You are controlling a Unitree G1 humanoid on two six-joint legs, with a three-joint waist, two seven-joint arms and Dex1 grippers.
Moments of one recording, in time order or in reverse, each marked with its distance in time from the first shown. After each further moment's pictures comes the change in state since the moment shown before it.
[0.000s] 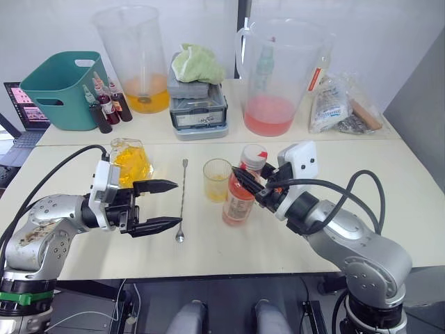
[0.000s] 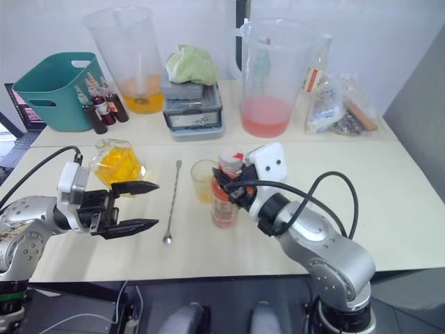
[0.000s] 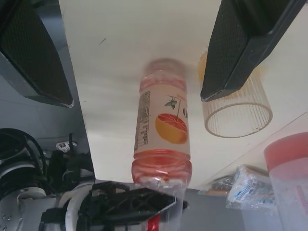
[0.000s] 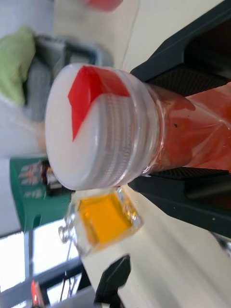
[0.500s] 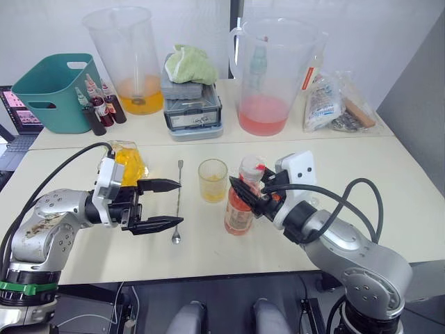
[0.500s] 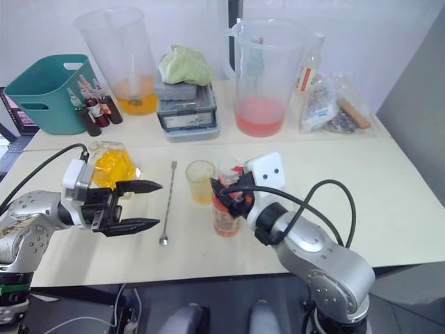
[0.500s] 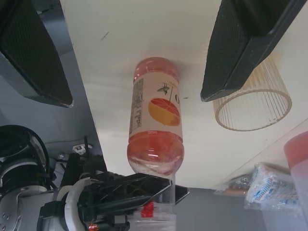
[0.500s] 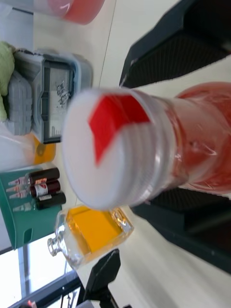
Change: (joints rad) left arm -0.044 -0.001 -0.028 0.044 0.017 -0.001 -0.053; right arm 0.030 0.017 -0.016 -0.069 0.043 0.078 -0.045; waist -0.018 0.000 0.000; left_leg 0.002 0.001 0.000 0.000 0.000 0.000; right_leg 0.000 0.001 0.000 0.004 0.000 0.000
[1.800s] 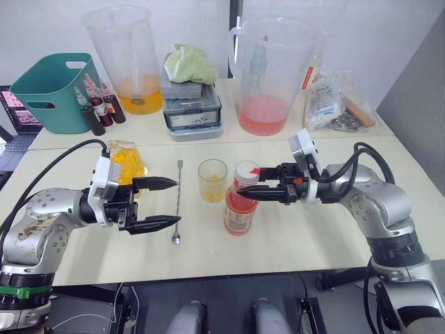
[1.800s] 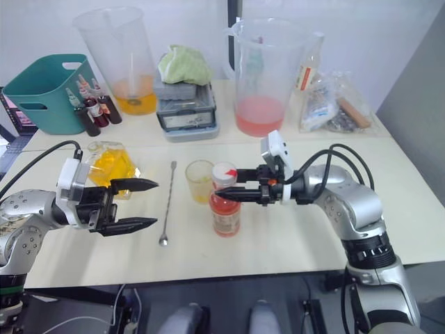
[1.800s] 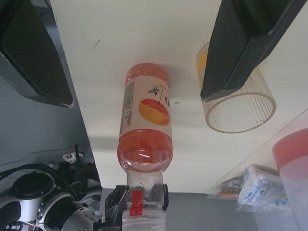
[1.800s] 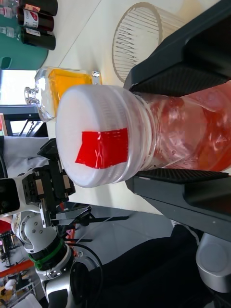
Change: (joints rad) left arm 0.022 0.025 0.028 -0.042 0.004 -0.007 0.032; right arm -0.293 -0.341 0.067 0.717 -0.047 -0.441 1.183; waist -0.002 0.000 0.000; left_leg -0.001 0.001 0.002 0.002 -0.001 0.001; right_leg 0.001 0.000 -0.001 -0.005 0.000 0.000
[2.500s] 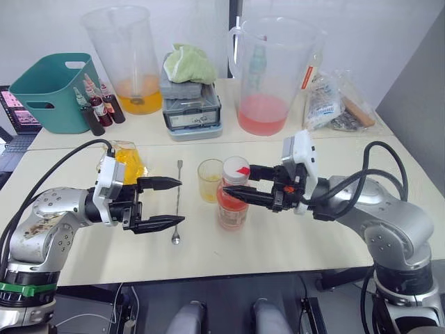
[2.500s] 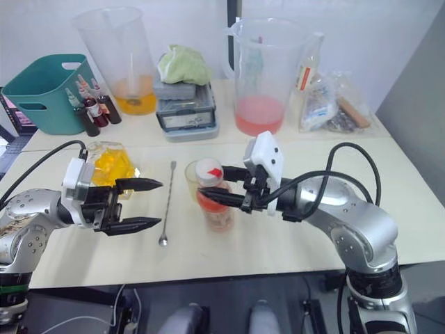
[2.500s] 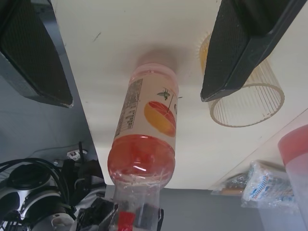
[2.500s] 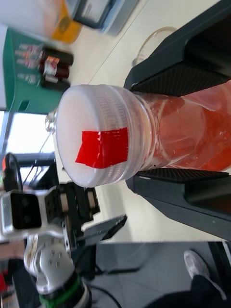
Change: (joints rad) left arm -0.022 -0.026 -0.027 0.017 0.002 -0.002 0.000; right arm 0.112 0.046 -0.065 -0.466 0.104 0.252 -0.520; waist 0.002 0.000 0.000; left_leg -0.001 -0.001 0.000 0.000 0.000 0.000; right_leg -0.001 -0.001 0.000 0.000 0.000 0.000
